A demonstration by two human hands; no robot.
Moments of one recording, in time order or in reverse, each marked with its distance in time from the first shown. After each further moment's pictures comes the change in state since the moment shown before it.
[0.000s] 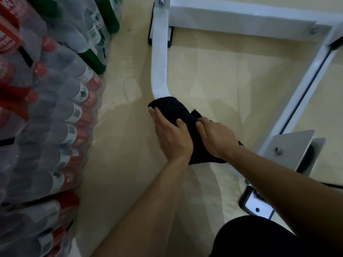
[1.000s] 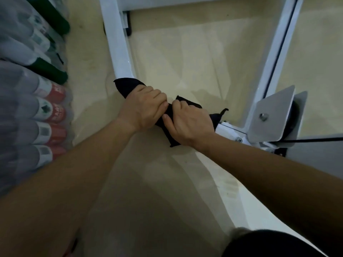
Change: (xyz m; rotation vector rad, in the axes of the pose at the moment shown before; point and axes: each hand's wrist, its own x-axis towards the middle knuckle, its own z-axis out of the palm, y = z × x) left_hand 0.112 0.004 -0.020 0.771 -0.464 1.426; right_hand -0.004 -0.028 0.020 -0.223 0.218 0.036
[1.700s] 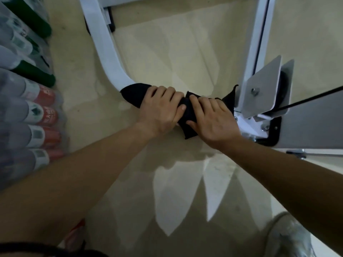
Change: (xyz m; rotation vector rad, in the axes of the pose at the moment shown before) left_hand -0.005 0.068 0.014 0.079 -0.005 0.023; right_hand -0.072 0.054 0.019 -0.198 0.122 -0.030
